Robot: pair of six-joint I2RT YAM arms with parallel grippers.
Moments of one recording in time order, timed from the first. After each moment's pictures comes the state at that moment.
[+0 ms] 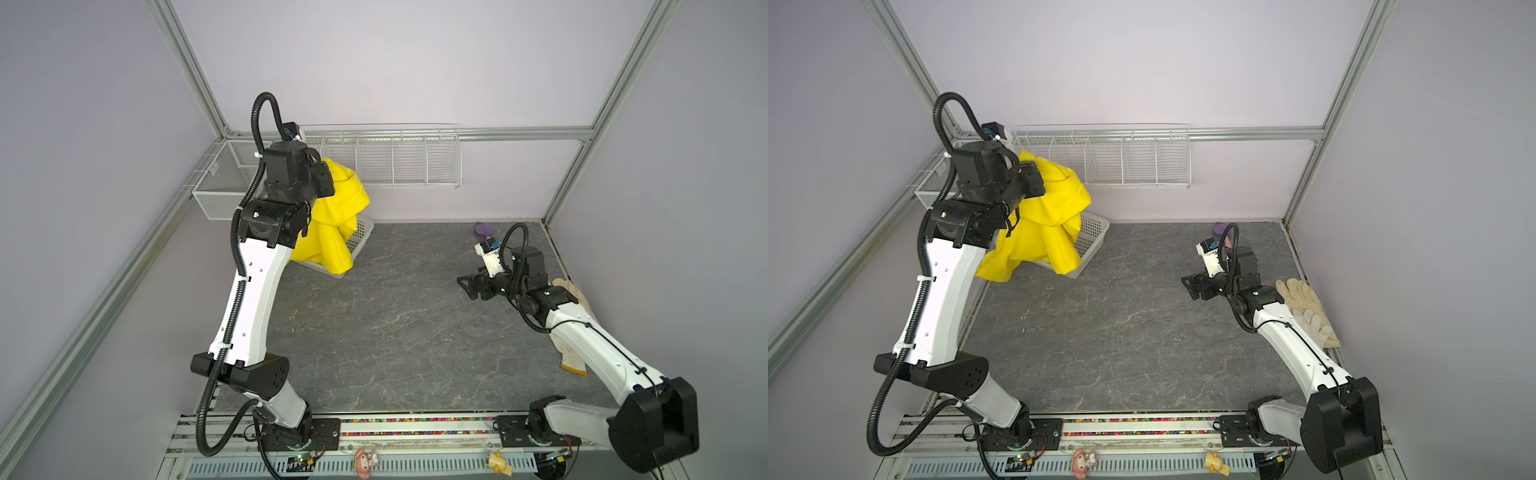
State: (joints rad) left arm -0.36 1.64 2.25 -0.81 -0.29 -0.21; right arm 0.29 1.23 0.93 -0.31 -0.36 -0.02
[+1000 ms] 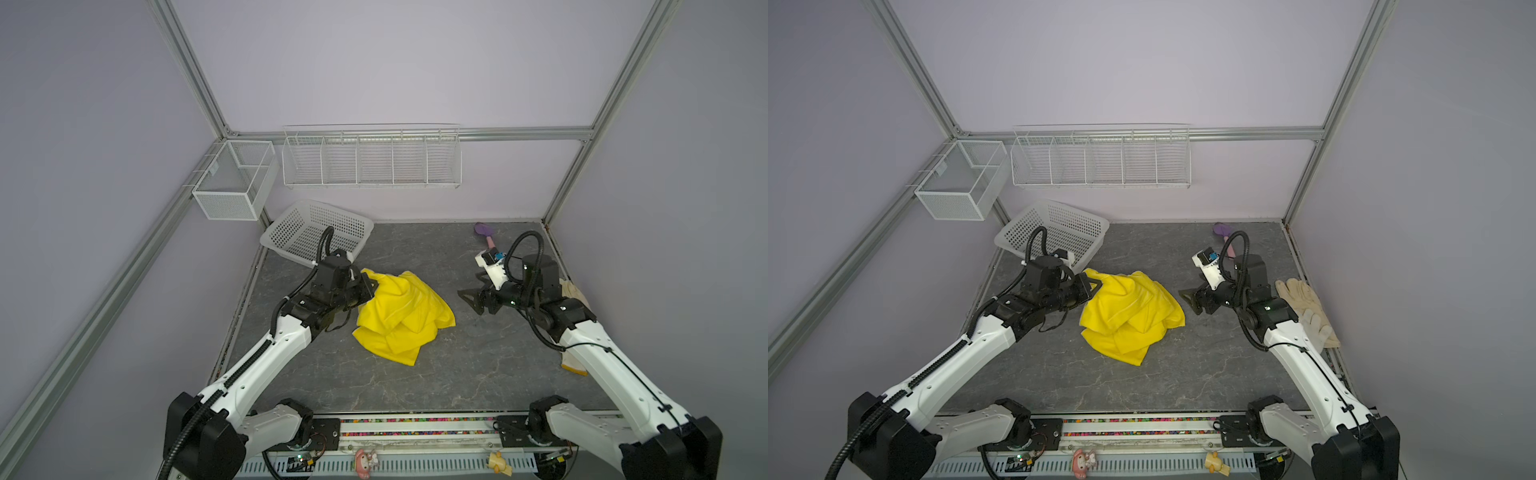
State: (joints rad) left arm -0.48 1.14 0.90 -0.41 0.13 -0.82; right arm 0.31 1.07 0.87 -0.41 -0.52 -0.16
